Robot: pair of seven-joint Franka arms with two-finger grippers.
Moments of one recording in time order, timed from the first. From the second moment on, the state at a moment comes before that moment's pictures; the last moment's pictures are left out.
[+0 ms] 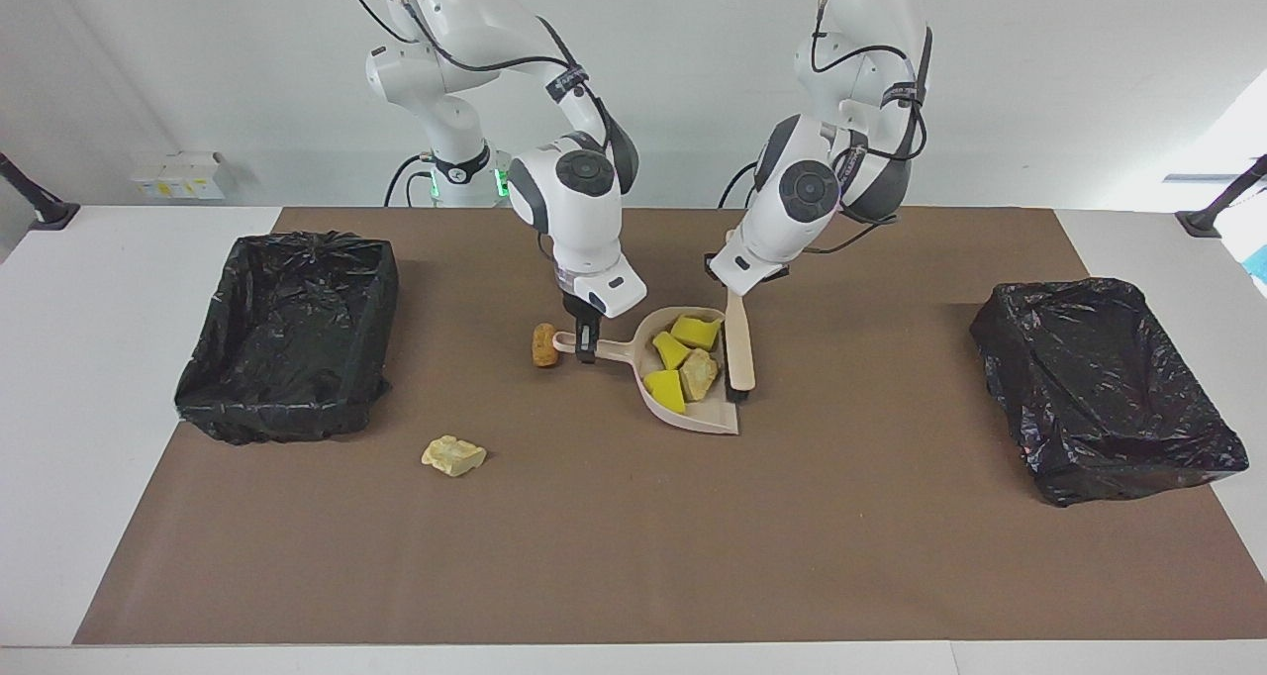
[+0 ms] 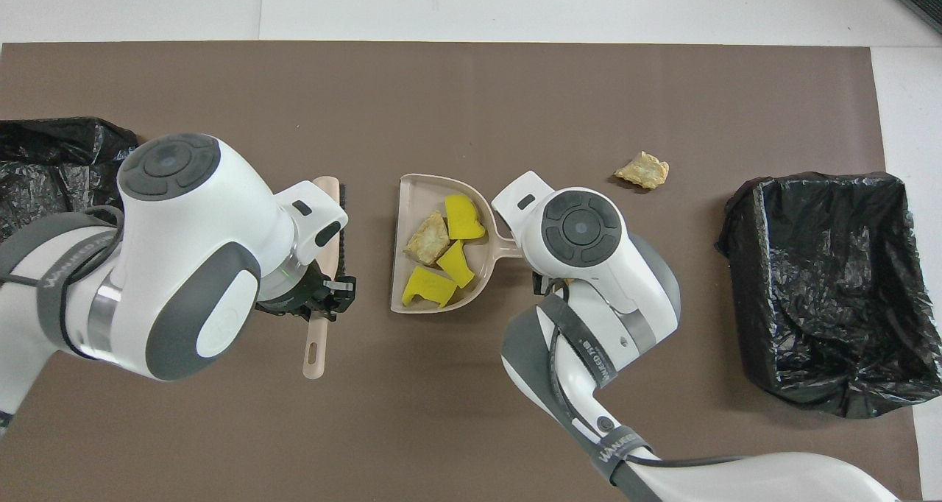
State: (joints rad) left arm -0.42 0.03 0.01 -1.88 -0.15 1.67 -0.36; right arm 0.35 0.26 0.13 -1.88 -0.15 2.16 -0.87
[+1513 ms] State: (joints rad) left arm -0.11 -0.04 0.02 -1.90 -0.08 1.62 0.01; right arm -0.52 0.13 0.11 -1.78 -0.05 1.97 -1.95
